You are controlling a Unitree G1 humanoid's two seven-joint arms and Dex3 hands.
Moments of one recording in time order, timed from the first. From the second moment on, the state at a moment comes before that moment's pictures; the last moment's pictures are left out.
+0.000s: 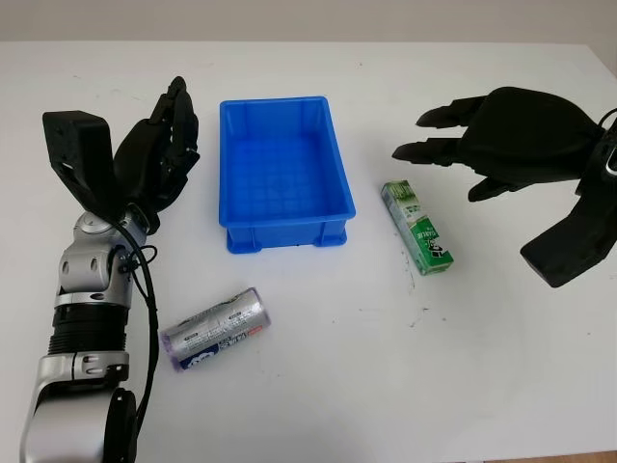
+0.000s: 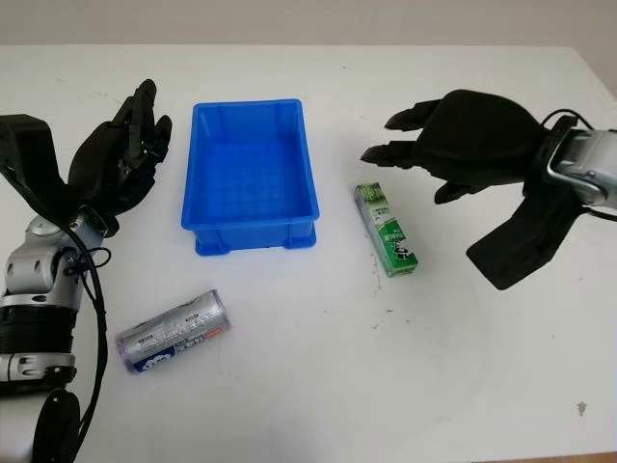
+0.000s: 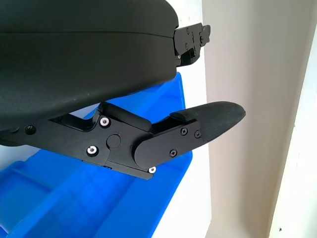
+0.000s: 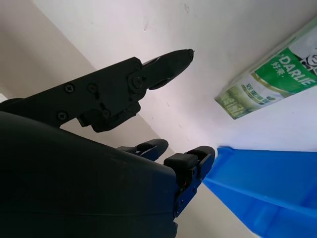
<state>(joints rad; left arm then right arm) -0.67 0.33 0.21 0.35 -0.24 0.28 -0.29 -1.06 -1.04 0.50 0.74 -1.24 -0.94 -0.38</state>
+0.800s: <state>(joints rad) -0.67 0.33 0.21 0.35 -0.24 0.28 -0.30 -1.11 -1.04 0.69 0.77 -1.45 -0.98 -0.78</state>
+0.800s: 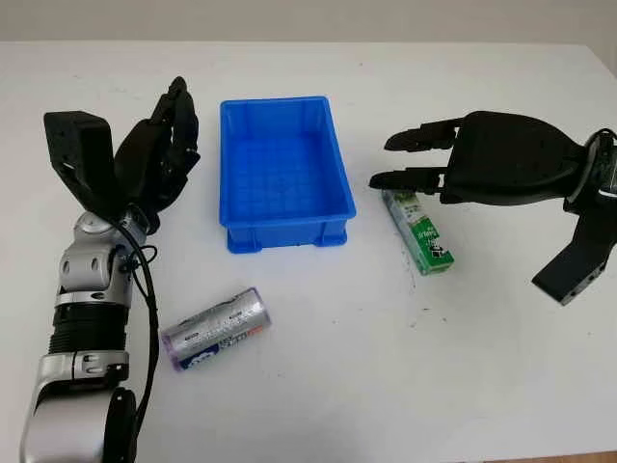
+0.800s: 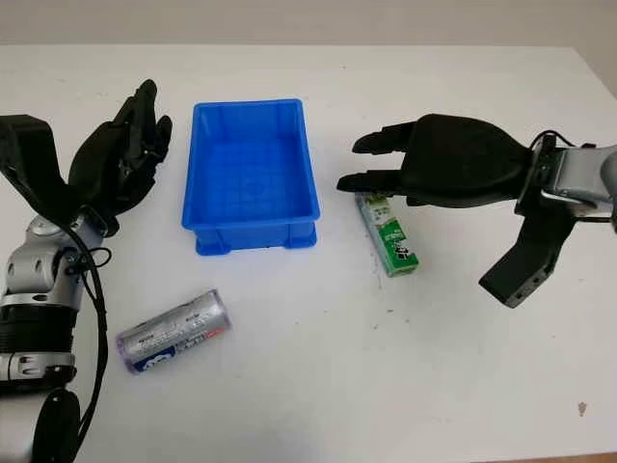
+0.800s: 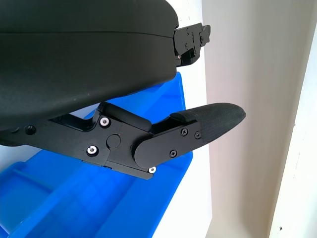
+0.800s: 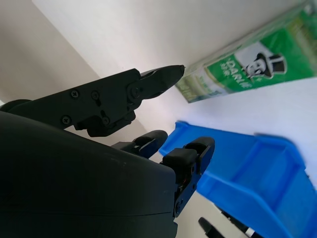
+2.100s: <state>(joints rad) -0.67 0.33 0.21 0.32 -0.24 0.30 -0.28 -1.18 -0.91 1.02 0.97 -1.66 -0.79 -1.20</state>
